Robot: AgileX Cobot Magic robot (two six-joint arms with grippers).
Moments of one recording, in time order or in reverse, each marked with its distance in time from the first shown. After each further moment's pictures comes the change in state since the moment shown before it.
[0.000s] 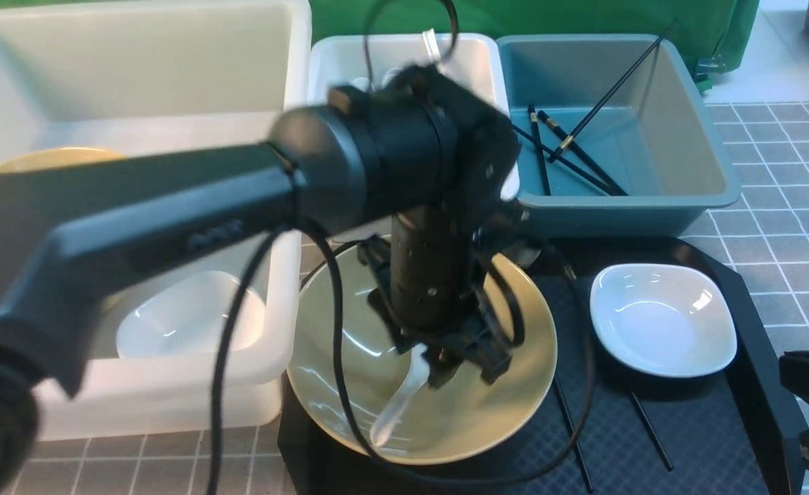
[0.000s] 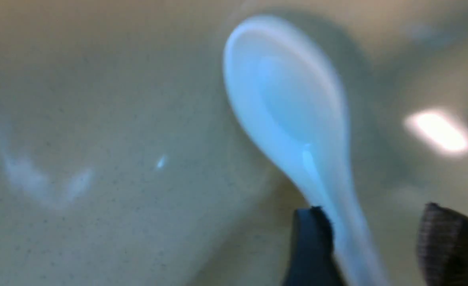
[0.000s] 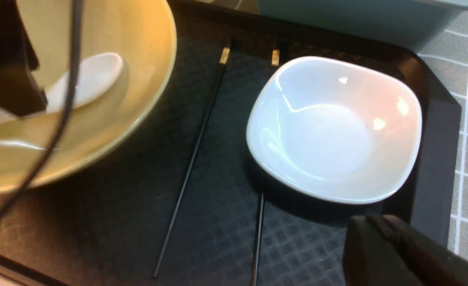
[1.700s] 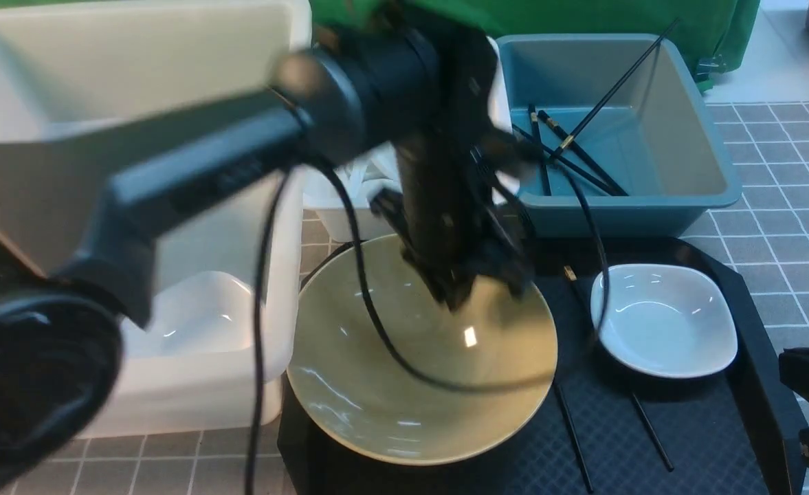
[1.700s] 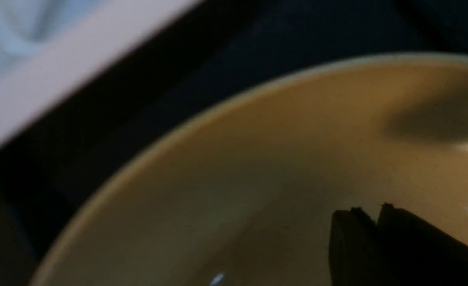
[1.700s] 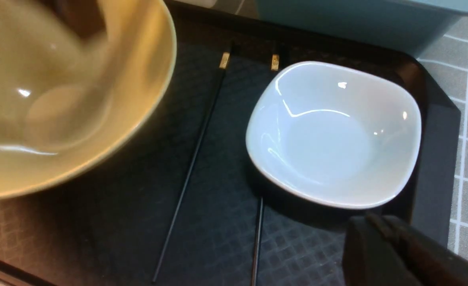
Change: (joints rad) right arm 0.000 0.000 0.000 0.000 -0.010 0.000; left arm 0.054 0.103 -0.207 -0.129 -0.005 -0.025
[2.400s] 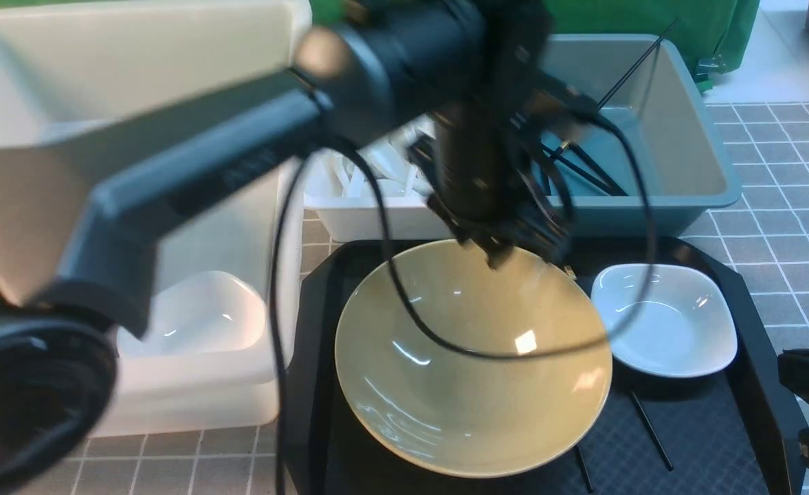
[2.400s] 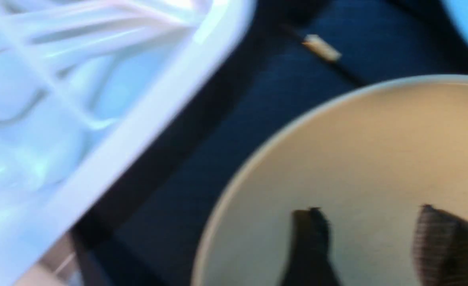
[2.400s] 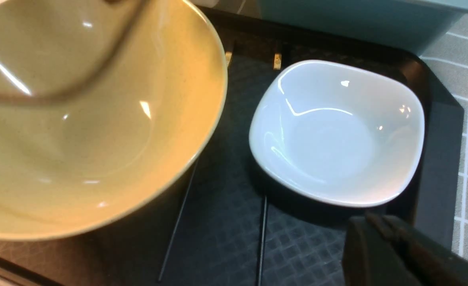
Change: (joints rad) right arm 0.000 0.000 0.000 0.014 0.002 0.000; left arm 0.008 -0.047 -0.146 0.101 0.006 0.036
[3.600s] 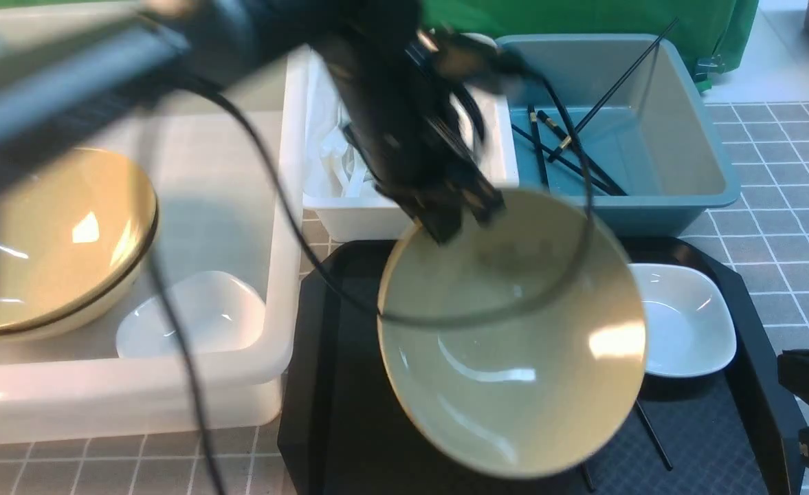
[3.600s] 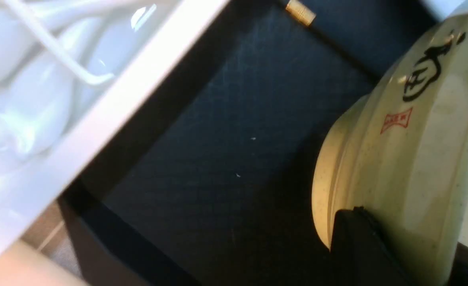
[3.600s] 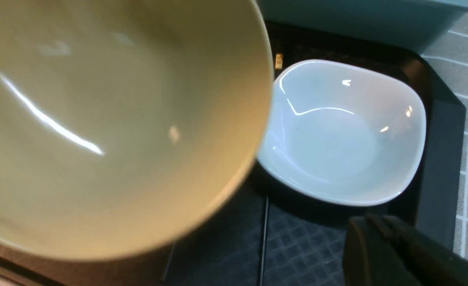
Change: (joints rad) right arm 0.000 0.000 0.000 0.006 0.002 0.000; left arm 0.166 -0.159 0.098 -0.271 0.024 0.218
